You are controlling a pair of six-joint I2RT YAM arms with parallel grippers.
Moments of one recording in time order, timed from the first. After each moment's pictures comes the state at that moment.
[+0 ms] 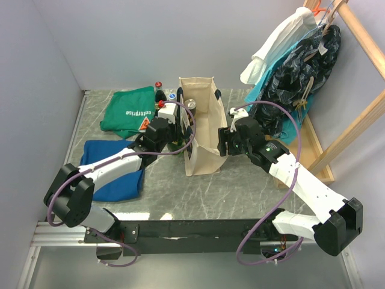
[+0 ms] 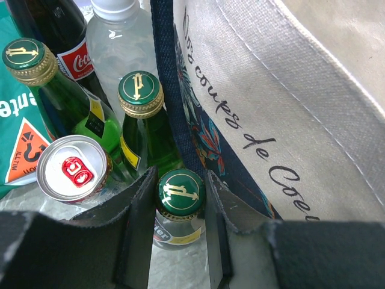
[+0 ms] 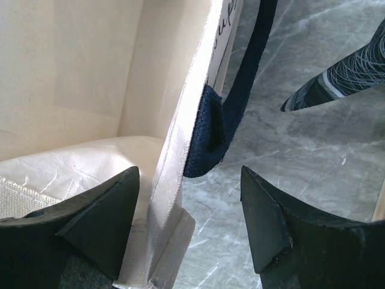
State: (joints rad) left arm -0.66 1.45 0.90 0.24 -0.31 -0.21; right arm 0.57 1.15 1.01 -0.54 0.12 0.26
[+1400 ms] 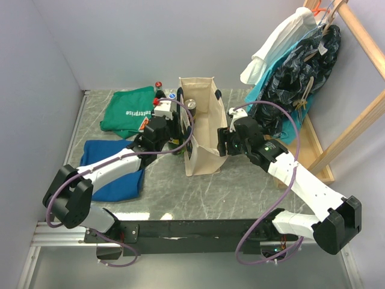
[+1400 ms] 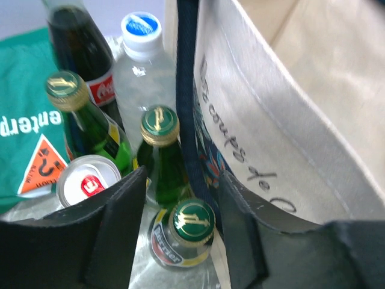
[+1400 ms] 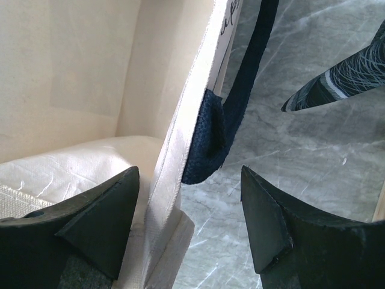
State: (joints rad) left arm -0.66 1.45 0.90 0.32 -0.38 -0.23; right arm 0.57 1.16 1.01 -0.54 0.12 0.25
